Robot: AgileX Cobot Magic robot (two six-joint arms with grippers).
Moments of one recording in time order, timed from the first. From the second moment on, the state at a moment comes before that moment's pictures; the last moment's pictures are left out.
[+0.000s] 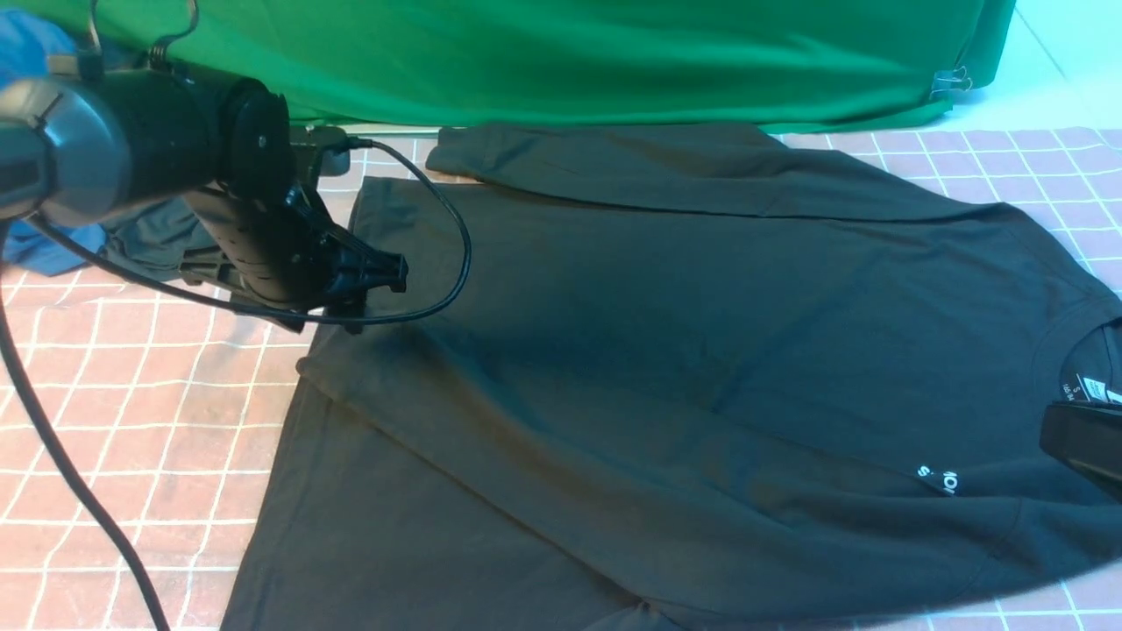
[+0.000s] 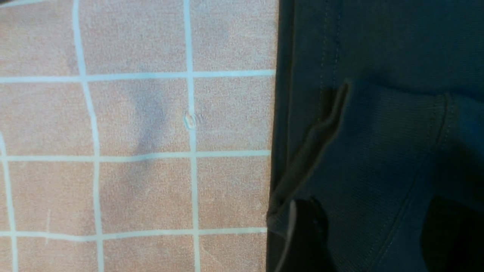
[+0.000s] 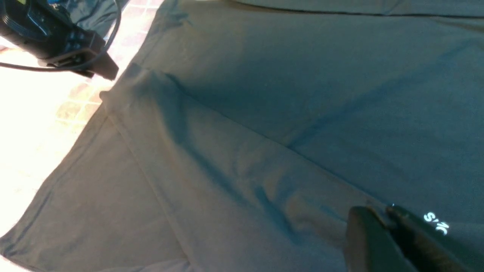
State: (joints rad) right arm 0.36 0.62 -0.53 0.24 0.51 0.10; left arm -0.18 1.85 -1.32 0.15 0.77 -0.23
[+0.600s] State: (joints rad) right arm 0.36 0.62 -0.53 0.24 0.50 0.10; left arm -0.13 2.05 -2.02 -0.14 1.02 -0.31
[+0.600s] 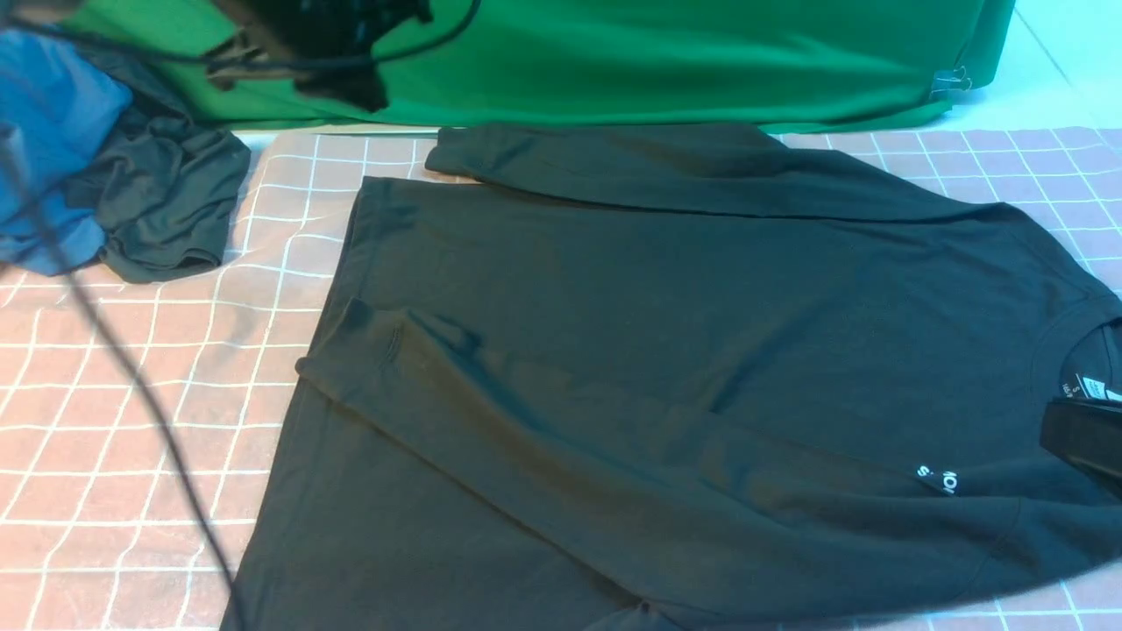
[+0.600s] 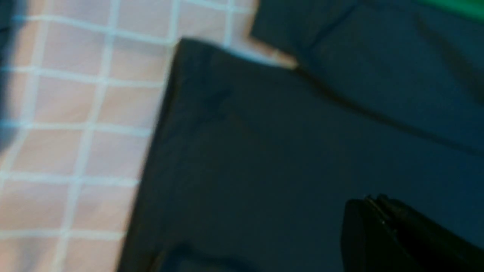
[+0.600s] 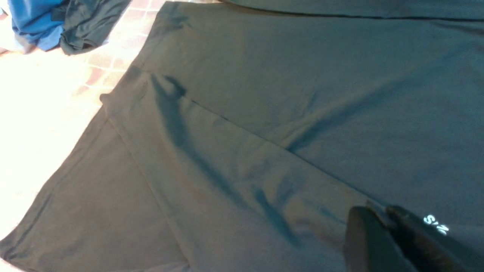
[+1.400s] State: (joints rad) right arm 0.36 0.62 -0.53 0.24 0.51 0.10; left arm -0.11 2.54 -2.32 -0.17 0.58 -0.35
